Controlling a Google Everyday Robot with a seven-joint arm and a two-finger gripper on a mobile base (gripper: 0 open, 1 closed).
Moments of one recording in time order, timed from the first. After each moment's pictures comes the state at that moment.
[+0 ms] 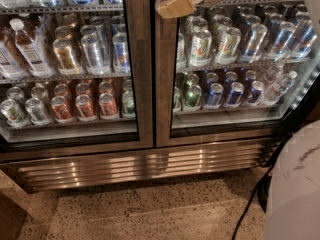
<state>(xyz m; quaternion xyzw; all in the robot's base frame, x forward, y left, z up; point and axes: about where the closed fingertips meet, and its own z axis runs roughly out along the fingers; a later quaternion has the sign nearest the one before) 0.651 -0.018 1.028 -0.64 0.59 0.24 0.43</state>
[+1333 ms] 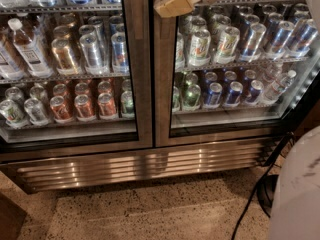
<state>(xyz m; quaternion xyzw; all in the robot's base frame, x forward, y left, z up) 0.651 -0.013 1.033 -0.65 0.58 0.21 0.44</state>
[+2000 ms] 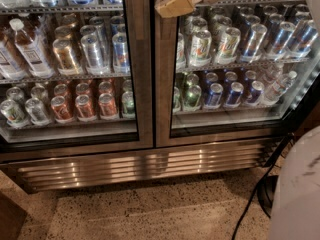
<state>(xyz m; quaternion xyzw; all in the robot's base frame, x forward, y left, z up) 0.653 -0.016 1.034 -0.65 0.57 0.21 0.45</state>
